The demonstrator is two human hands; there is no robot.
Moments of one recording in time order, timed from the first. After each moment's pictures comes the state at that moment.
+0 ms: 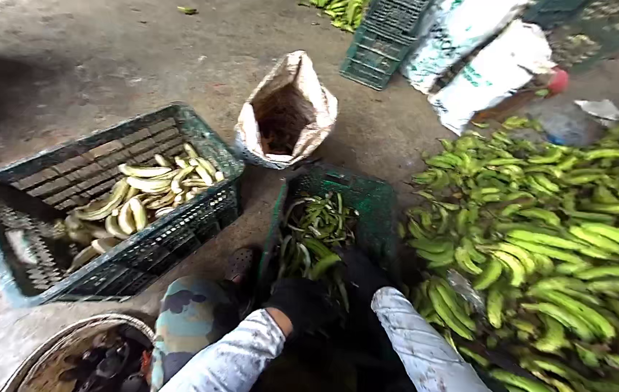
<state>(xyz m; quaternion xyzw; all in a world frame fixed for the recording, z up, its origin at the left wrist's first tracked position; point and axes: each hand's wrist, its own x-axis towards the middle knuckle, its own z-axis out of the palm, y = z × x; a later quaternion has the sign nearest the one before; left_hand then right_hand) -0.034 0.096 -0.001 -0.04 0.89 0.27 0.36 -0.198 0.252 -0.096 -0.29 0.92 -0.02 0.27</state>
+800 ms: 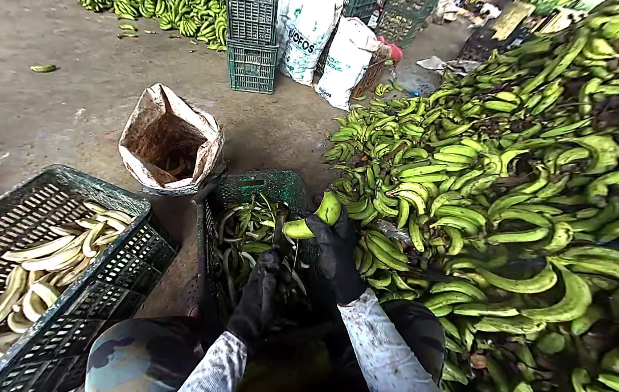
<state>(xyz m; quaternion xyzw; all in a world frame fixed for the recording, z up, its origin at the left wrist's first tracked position) -0.047 0.153 -0.047 -0.01 0.57 0.82 0.02 -0.129 0.291 0.008 -0.05 0.65 -0.76 -0.06</state>
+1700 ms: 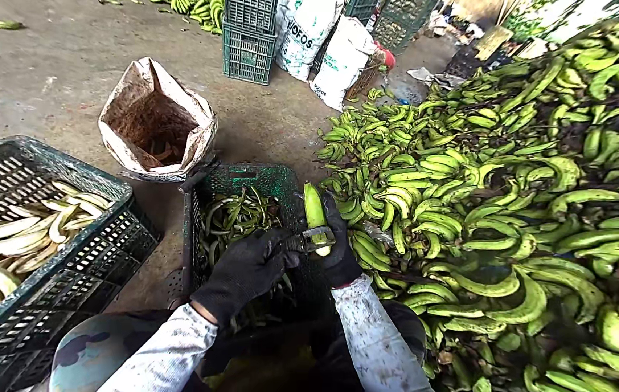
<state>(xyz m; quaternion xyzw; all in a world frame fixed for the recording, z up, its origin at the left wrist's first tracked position) -0.072 0.113 0.012 0.12 0.88 0.45 0.04 -0.158 0.310 -0.009 -0.06 0.44 -0.88 0.16</state>
